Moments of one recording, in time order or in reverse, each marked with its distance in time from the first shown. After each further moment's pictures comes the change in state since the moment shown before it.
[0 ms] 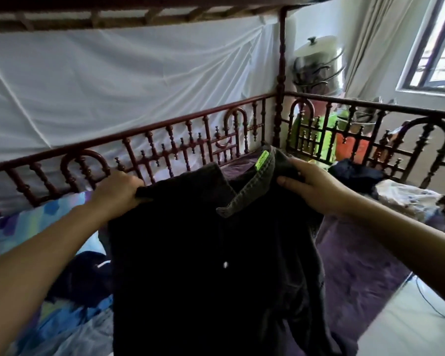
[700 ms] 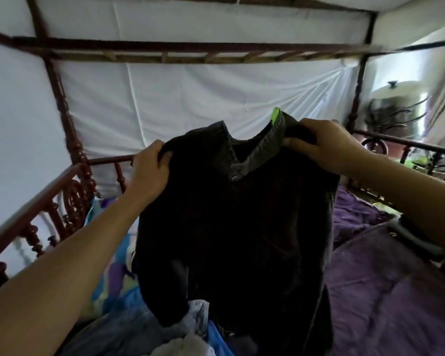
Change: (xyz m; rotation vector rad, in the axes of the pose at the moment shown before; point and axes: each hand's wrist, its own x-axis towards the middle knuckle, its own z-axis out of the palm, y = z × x) left_hand -0.124 -0.110 -0.098 -0.503 0.697 -0.355; right_hand 0.101 -0.210 0.071 -0.344 0.124 -0.308
